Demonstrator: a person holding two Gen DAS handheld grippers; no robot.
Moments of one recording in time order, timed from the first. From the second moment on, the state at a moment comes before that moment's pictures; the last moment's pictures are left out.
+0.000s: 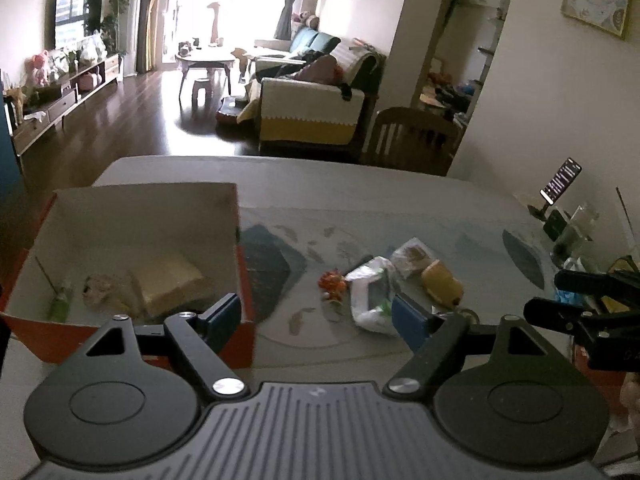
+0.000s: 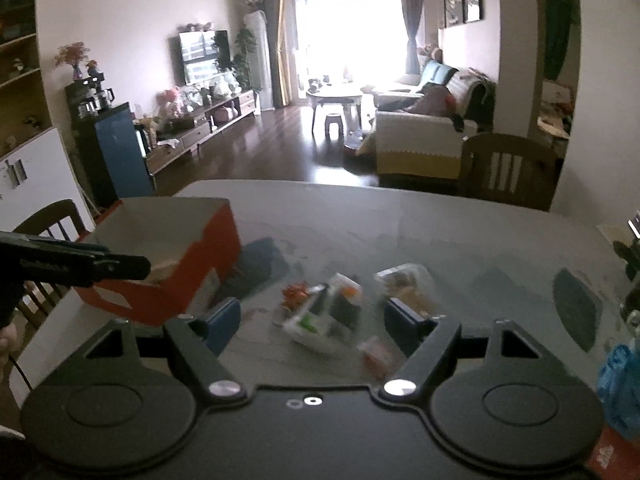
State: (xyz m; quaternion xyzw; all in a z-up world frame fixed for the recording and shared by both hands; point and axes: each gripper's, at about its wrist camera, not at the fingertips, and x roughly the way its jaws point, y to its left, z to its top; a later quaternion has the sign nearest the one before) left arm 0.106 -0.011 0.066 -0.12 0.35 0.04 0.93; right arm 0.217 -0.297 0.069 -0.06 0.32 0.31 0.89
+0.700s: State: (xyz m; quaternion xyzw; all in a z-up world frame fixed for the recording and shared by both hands) left arm 0.175 -0.099 -0.002 -0.11 0.39 0.03 0.91; right arm 0.279 -0.370 -0.003 -0.11 0.37 0.27 0.88
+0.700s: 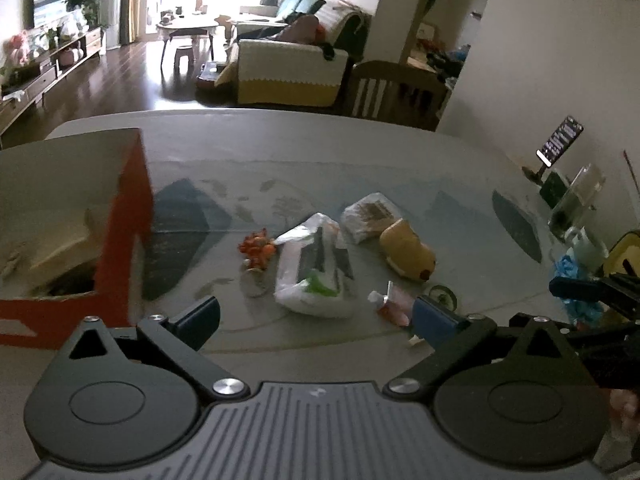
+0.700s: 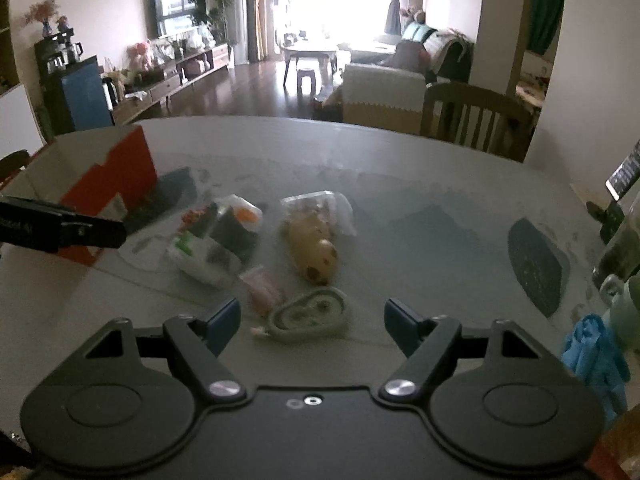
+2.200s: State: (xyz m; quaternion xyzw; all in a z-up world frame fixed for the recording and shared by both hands) left arm 0.284 -0.127 -0.096 0.01 0.46 0.06 0.89; right arm 0.341 -0.359 -0.097 -0.12 0.46 0.22 0.85
